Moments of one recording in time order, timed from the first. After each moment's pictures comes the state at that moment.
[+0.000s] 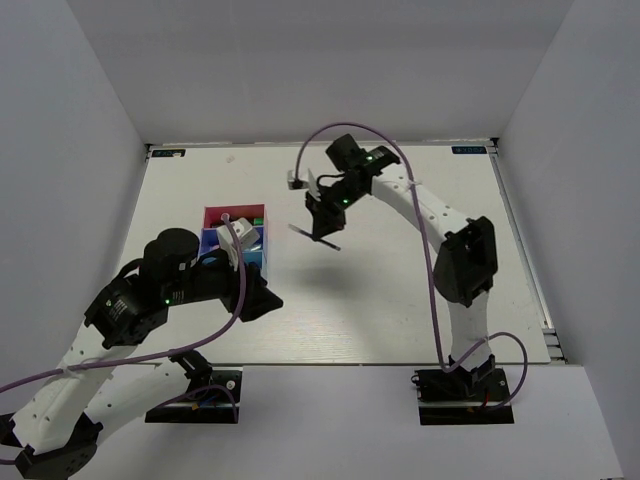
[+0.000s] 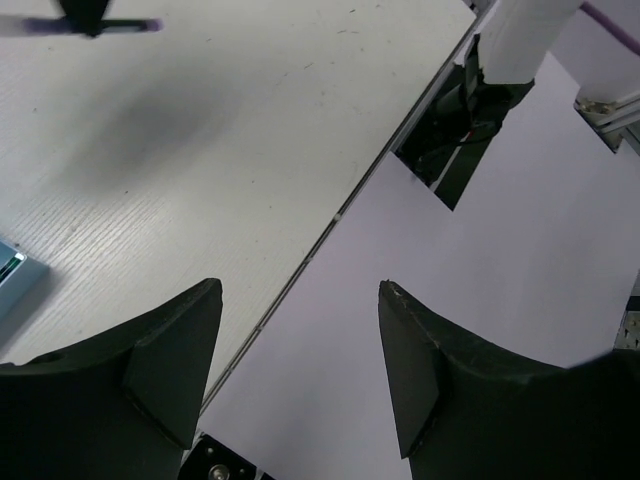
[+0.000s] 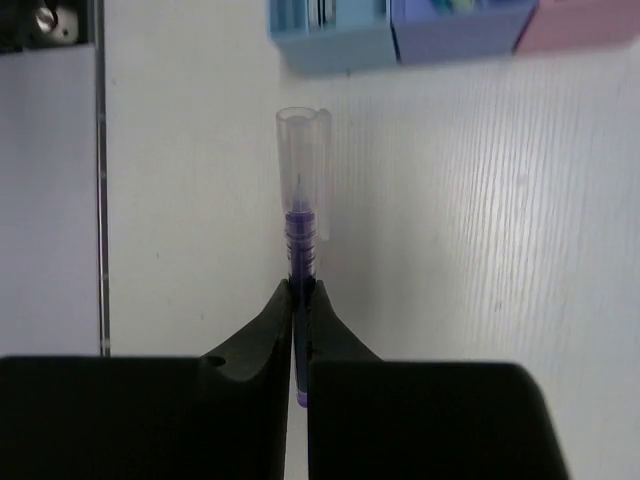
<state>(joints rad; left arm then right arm) -0.72 0.73 1.13 -0.89 0.39 -0.21 0.63 1.99 1.89 -1.11 -0.78 -0.74</state>
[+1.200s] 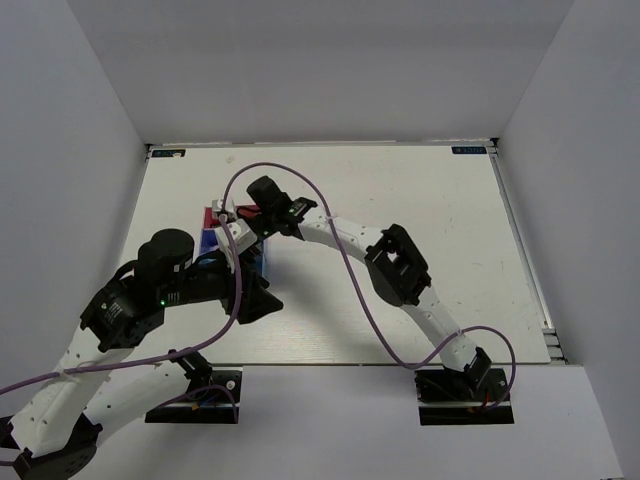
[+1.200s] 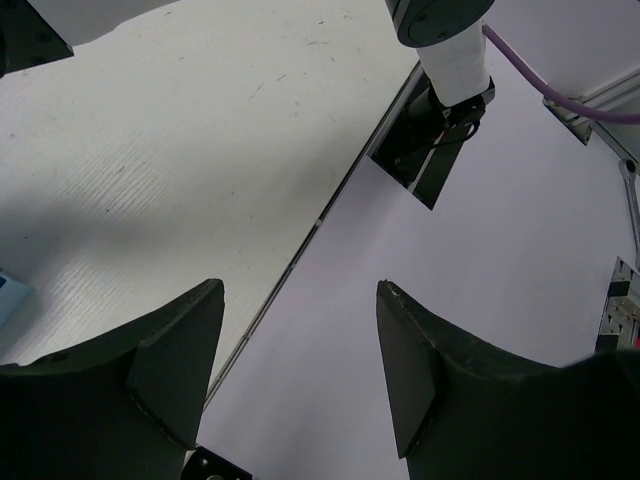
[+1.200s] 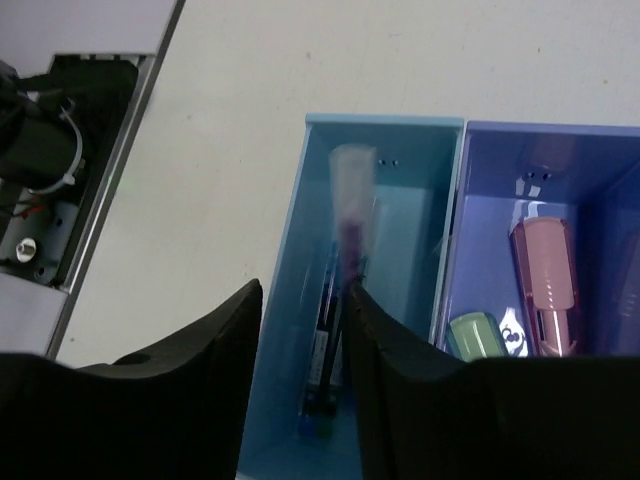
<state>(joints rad) -0.72 0.72 1.15 -0.87 0.46 -0.21 0.94 2.42 2.10 -0.33 -0.92 -0.28</state>
